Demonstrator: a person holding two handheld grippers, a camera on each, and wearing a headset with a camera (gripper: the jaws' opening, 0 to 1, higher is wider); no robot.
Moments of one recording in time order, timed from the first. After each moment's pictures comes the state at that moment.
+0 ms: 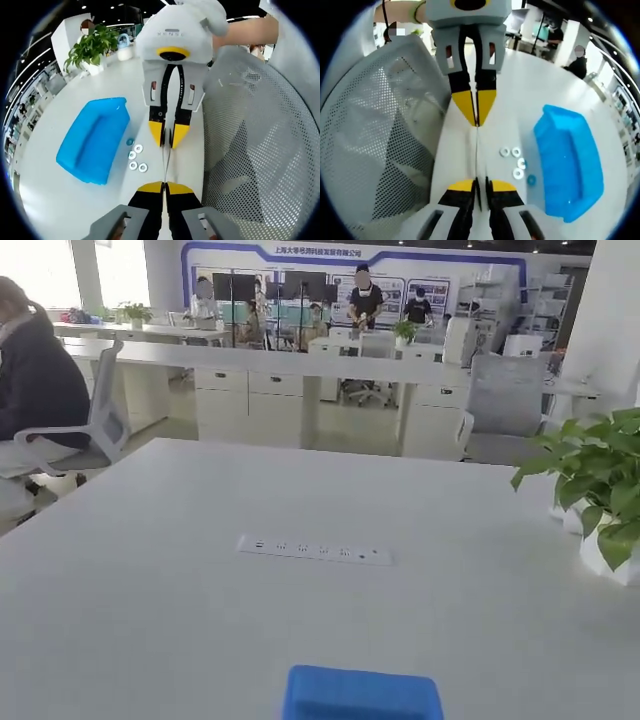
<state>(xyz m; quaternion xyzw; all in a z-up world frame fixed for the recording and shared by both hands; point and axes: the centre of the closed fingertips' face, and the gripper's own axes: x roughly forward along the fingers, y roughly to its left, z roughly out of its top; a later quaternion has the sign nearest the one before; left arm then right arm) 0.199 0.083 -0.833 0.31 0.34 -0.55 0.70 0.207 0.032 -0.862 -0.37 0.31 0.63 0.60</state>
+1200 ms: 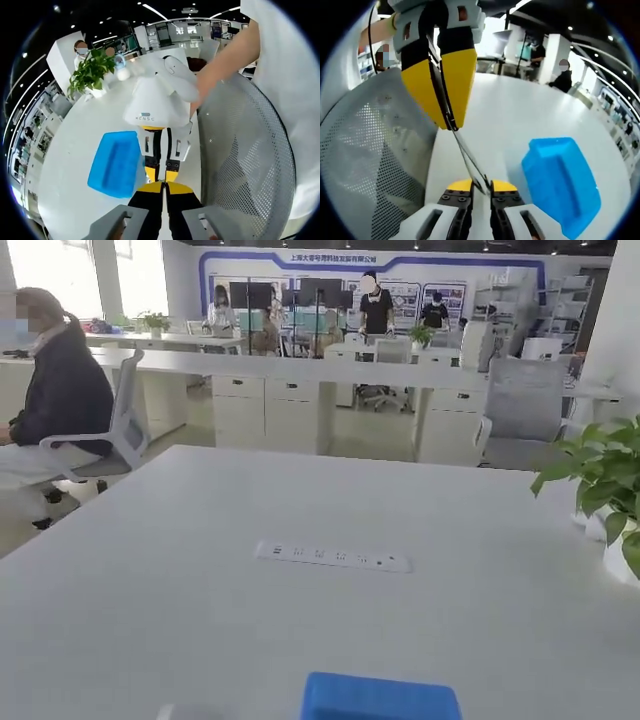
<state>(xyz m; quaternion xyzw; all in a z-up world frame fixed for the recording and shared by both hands) 0.202 0.077 -0.756 0.36 0.28 -0.54 0.70 0.222 0.086 -0.840 -0.29 0.24 0.63 0.68</state>
